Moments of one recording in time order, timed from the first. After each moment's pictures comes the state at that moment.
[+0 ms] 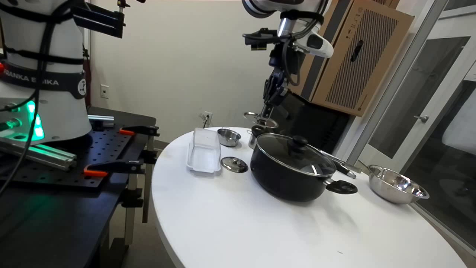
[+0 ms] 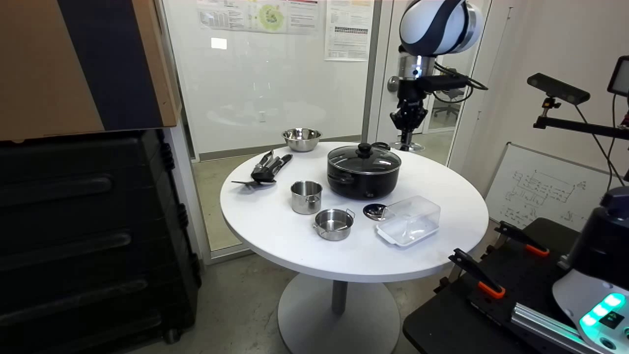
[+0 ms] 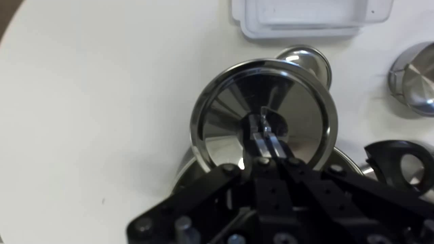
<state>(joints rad) -0.06 0.00 -0.05 -2.39 -0.05 2.36 0.00</state>
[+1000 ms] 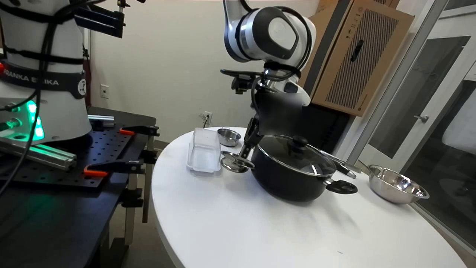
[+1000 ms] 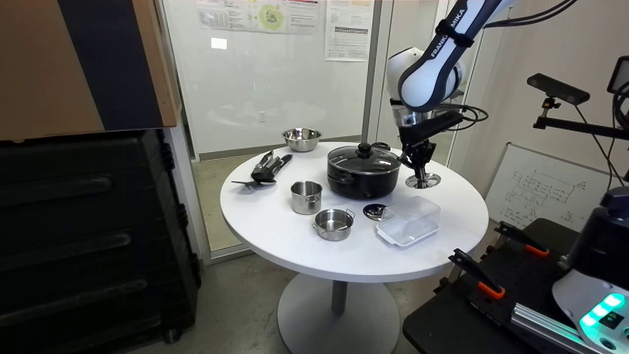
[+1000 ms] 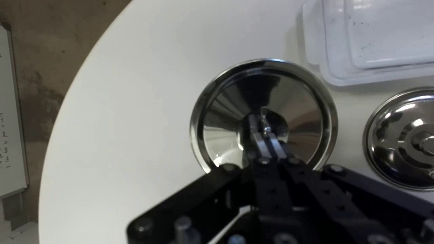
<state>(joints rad) -0.01 0.25 -0.09 -2.37 -0.39 2.40 0.41</state>
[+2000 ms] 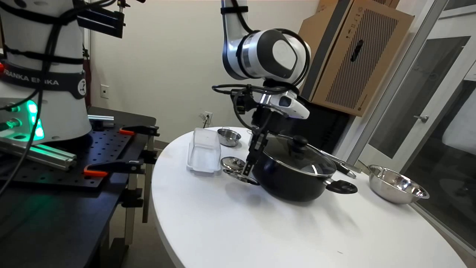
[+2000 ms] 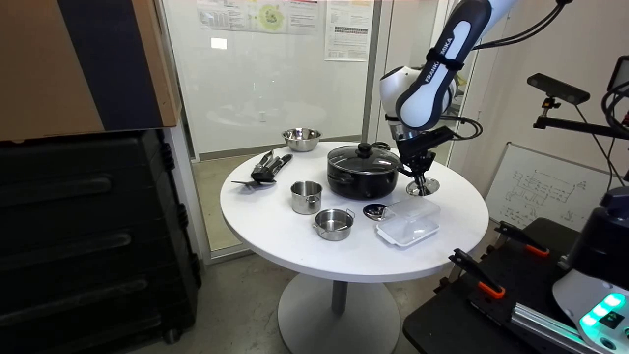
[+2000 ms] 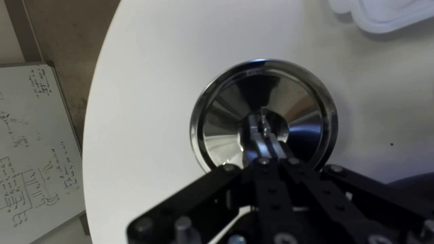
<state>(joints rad) 0.09 0.38 -0.21 -2.32 -0.50 2.46 0.75</state>
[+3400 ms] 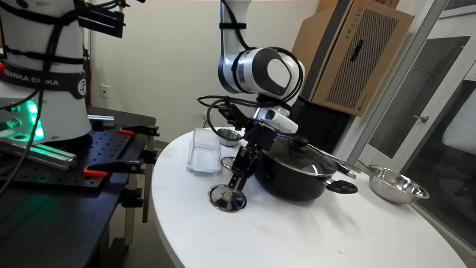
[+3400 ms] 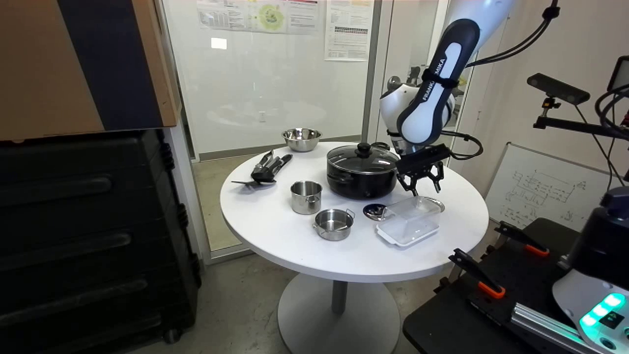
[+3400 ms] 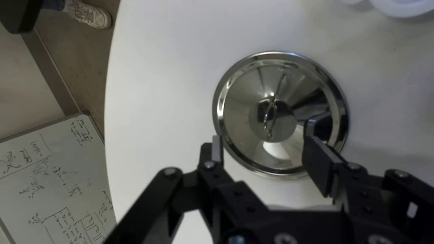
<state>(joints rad) 0.12 0.48 -0.26 -2.30 -0.50 2.47 1.02</state>
